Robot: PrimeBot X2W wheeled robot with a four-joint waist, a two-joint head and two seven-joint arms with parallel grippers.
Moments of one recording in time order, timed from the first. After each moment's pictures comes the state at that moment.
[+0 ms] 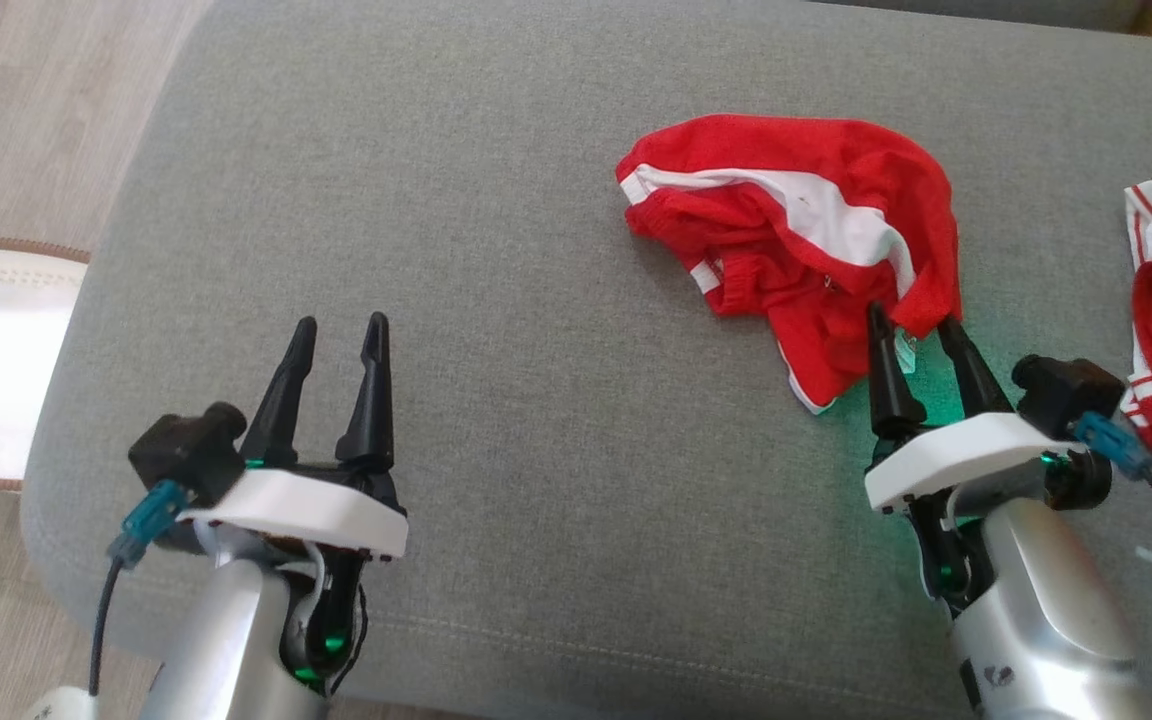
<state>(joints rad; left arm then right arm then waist) -0.20 0.06 -0.24 0.25 -0.41 -0.04 -0.26 -0.35 -0.05 0.09 0.58 0.33 0.12 -0.18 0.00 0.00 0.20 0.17</state>
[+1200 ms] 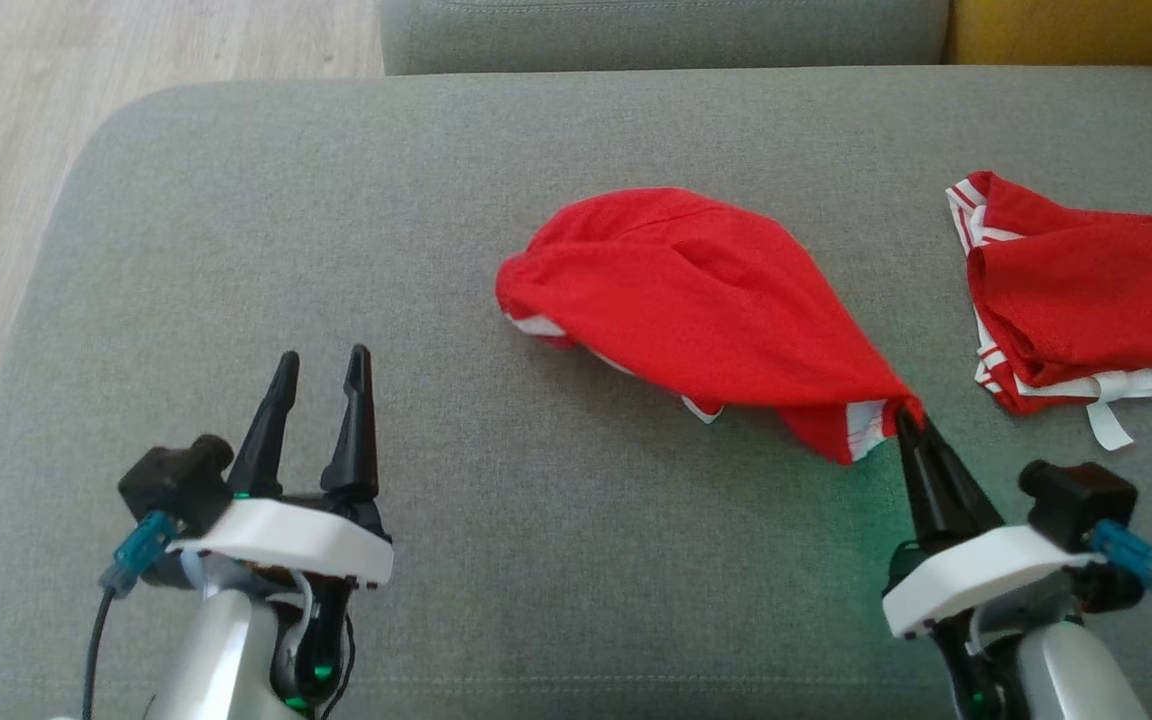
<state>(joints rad) -0.15 0.05 -0.18 0.26 -0.38 -0.05 -0.26 -0.02 -0.05 0.08 0.17 0.25 0.12 0.00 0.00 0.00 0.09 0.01</state>
